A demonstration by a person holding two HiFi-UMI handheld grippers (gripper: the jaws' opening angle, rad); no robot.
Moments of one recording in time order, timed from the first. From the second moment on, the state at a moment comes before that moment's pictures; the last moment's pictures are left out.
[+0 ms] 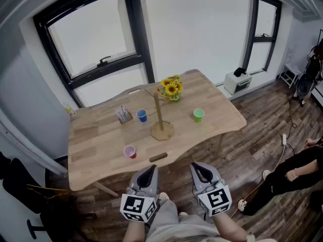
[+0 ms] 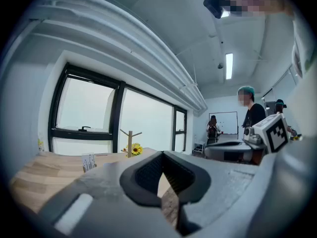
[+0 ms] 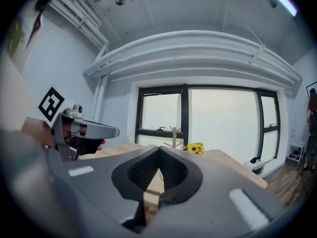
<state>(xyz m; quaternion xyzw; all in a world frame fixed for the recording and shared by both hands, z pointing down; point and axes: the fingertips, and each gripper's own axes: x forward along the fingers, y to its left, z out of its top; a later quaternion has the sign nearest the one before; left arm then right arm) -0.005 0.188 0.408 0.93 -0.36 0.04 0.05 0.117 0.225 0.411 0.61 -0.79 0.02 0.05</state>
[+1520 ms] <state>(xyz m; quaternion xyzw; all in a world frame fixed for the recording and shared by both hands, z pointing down) 0.002 -0.016 0.446 0.94 -0.32 0.06 0.09 0.175 0.017 0.466 0.68 -0.72 0.12 0.06</state>
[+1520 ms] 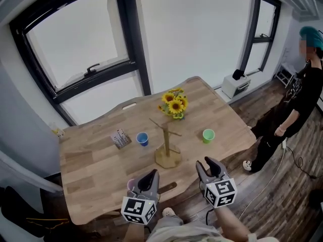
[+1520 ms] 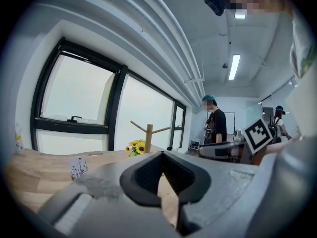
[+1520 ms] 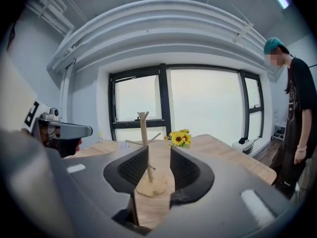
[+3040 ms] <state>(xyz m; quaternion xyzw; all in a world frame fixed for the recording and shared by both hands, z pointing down) 0.019 -0.117 0.493 0.88 -0.43 0.11 0.16 0.373 -0.102 0.640 0.70 -0.56 0.45 0.01</state>
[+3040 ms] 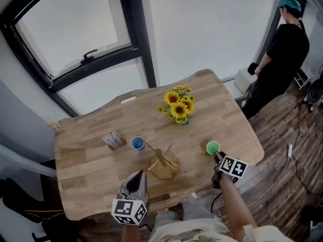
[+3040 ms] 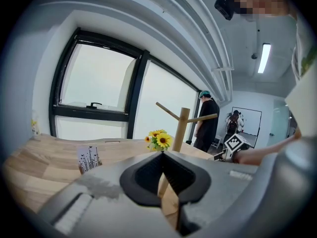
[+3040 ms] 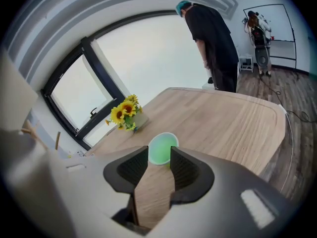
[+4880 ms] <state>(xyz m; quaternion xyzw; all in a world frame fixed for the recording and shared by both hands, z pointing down) 0.004 -0.118 0.487 0.88 -0.44 0.10 0.15 0.365 -0.162 0.559 0.68 -0.61 0.40 -0.07</state>
